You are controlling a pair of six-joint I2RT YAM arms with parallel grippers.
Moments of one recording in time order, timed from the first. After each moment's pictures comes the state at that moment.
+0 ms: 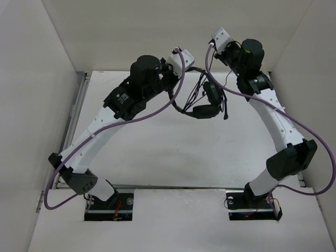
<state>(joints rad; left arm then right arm) -0.79 1.48 1.84 -0.54 -0.05 0.32 0.30 1.60 1.73 -0.13 -0.03 -0.75</state>
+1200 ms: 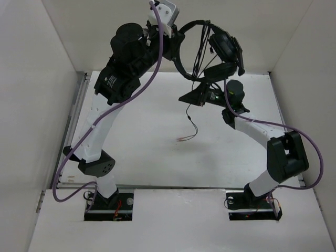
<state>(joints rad) -0.73 1.74 2.49 -0.62 0.02 0.05 0.35 1.58 1.07 0.66 -0.89 1.03</state>
